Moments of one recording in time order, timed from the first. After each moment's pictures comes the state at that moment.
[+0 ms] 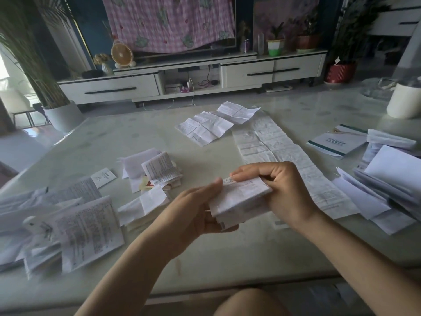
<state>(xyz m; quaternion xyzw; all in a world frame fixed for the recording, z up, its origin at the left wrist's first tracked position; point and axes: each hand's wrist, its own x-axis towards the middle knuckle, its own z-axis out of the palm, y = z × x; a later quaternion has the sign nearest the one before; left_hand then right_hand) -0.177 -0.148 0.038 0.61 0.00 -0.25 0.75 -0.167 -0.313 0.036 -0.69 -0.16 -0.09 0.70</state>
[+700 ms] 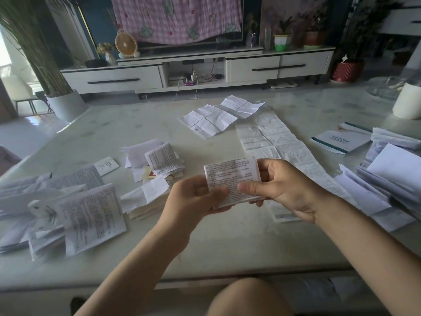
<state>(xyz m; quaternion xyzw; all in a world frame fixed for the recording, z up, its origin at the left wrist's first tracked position) -0.182 -0.149 0.022 0.67 -0.08 -0.05 0.74 -0.166 -0.324 0.040 -0.75 -0.10 0.12 0.64</state>
